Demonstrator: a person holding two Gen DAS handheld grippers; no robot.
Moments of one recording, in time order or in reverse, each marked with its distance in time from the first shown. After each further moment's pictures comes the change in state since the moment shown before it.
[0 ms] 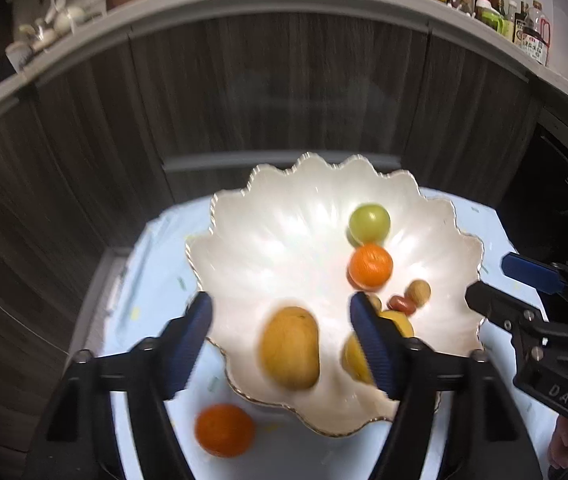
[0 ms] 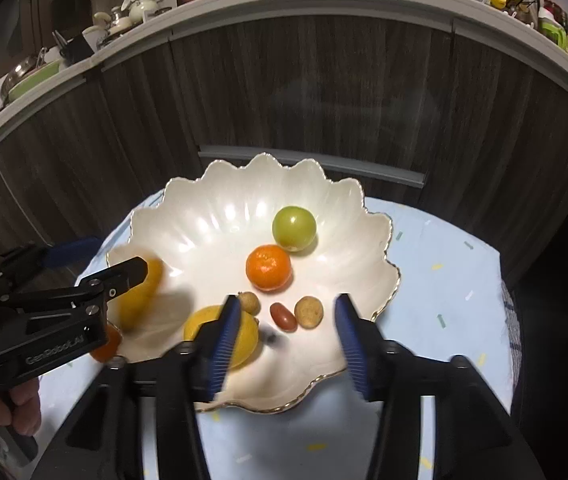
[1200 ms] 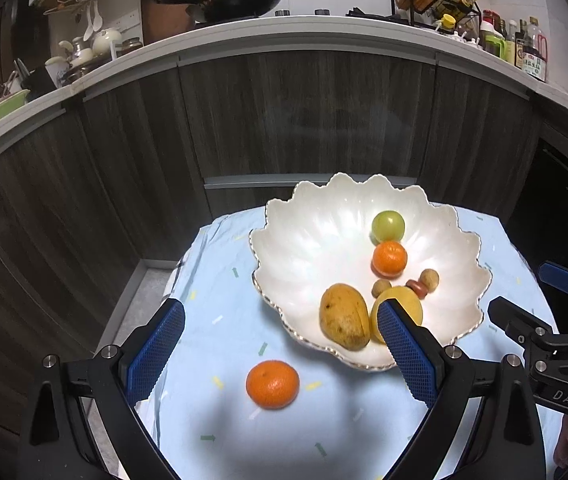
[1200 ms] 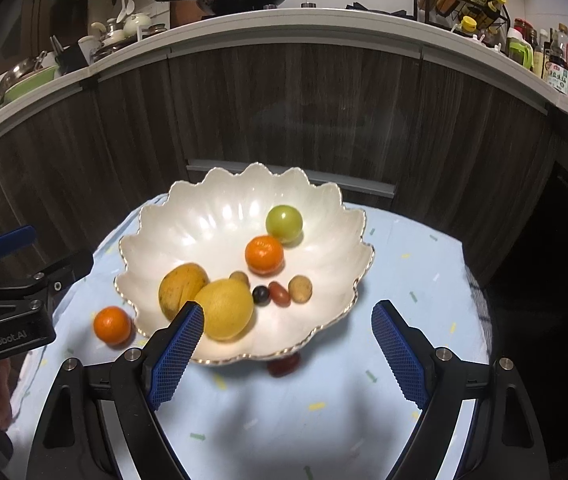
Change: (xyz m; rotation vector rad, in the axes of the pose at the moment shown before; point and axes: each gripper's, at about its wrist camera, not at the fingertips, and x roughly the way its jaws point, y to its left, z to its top) left arm -0.063 0.021 -0.042 -0.019 -0.103 0.079; right arm -0.042 0.019 -0.041 0.000 -0.079 -0.092
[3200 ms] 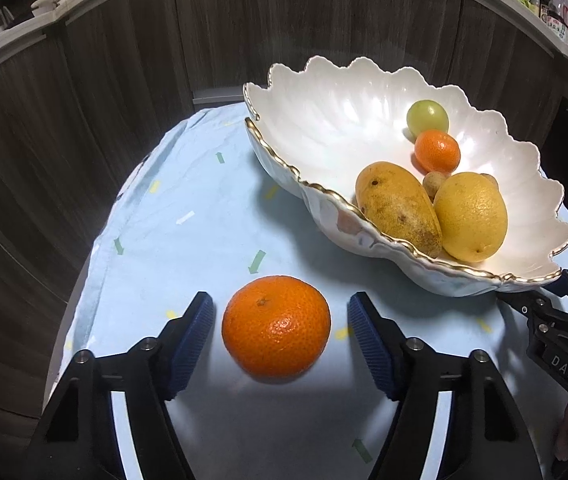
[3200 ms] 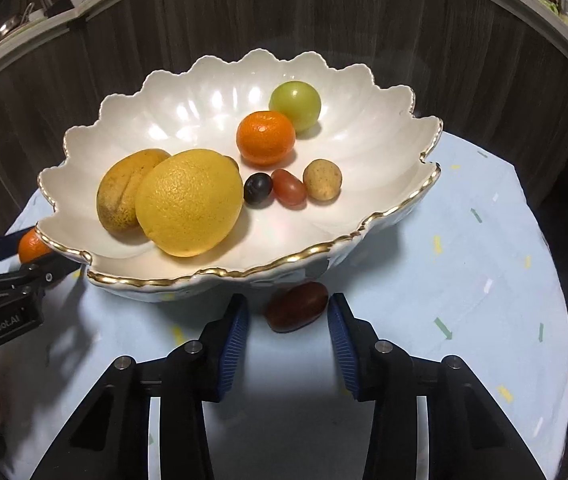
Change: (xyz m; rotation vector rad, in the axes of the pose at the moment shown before) left arm 0.099 0.012 -0.076 -0.037 0.198 -0.033; right arm 0.098 0.006 -0.061 -0.025 0.166 0.005
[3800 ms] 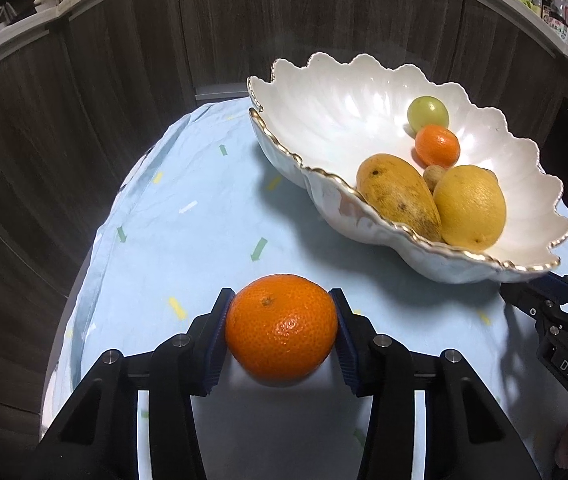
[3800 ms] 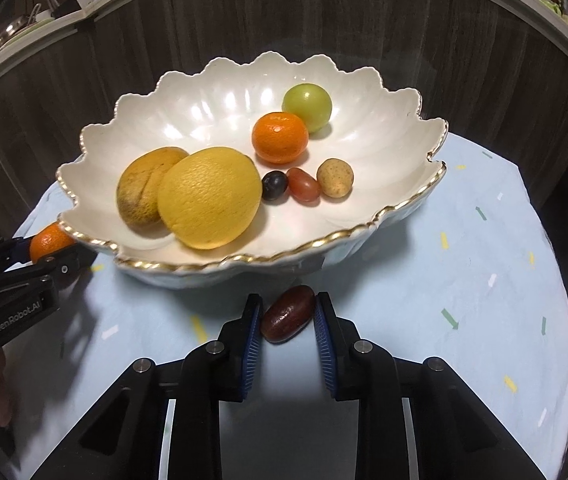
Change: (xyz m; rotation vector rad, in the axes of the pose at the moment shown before) left arm -0.005 0.001 -0.006 -0.010 0.006 0.002; right arm -0.013 0.007 -0.006 -0.008 -0.002 0.030
